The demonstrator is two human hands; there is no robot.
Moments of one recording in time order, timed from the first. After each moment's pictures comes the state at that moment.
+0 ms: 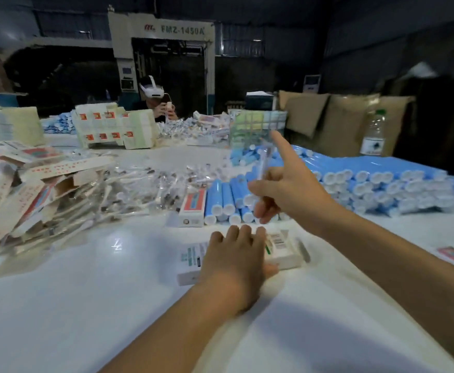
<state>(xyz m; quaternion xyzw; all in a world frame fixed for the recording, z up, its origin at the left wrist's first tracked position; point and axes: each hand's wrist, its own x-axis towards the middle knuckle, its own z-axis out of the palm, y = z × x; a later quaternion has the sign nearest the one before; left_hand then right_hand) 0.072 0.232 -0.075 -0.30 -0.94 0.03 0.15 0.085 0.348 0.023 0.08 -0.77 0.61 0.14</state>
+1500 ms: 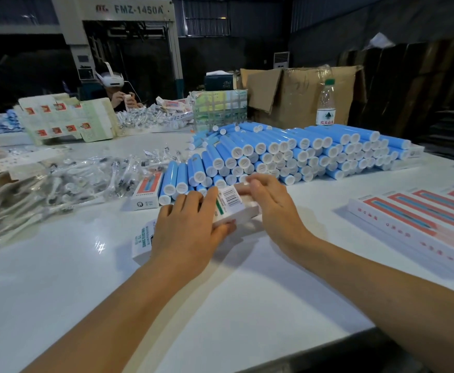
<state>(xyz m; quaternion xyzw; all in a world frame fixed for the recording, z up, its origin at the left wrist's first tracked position) 0.092 0.242 -0.068 -0.27 -0.93 -0.05 0.25 0.128 0.400 -0.065 0.00 -0.74 0.62 0.27</state>
